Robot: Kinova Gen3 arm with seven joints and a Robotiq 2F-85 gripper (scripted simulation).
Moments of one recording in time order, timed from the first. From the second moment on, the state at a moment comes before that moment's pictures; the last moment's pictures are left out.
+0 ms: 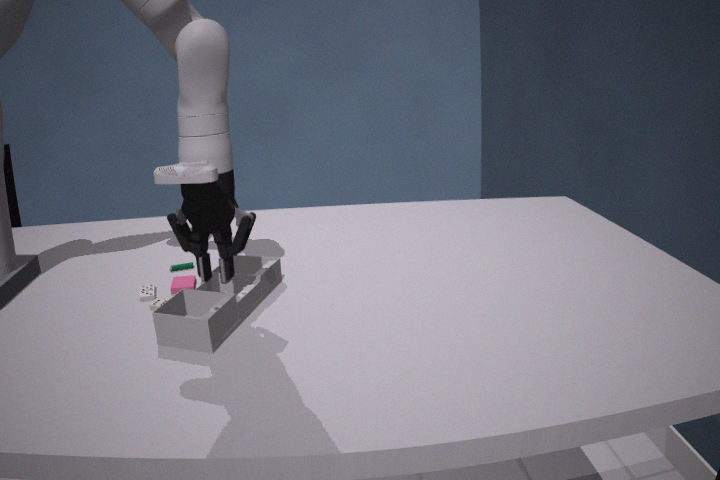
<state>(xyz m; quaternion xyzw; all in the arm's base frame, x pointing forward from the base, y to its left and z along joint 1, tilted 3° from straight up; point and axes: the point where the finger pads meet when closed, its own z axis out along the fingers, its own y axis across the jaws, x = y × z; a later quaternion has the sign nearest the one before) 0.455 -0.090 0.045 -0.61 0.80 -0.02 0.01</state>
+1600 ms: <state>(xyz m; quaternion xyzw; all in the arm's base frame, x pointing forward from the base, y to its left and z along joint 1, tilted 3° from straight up) 0.354 0.075 0.070 -0.96 0.28 -0.03 0.00</state>
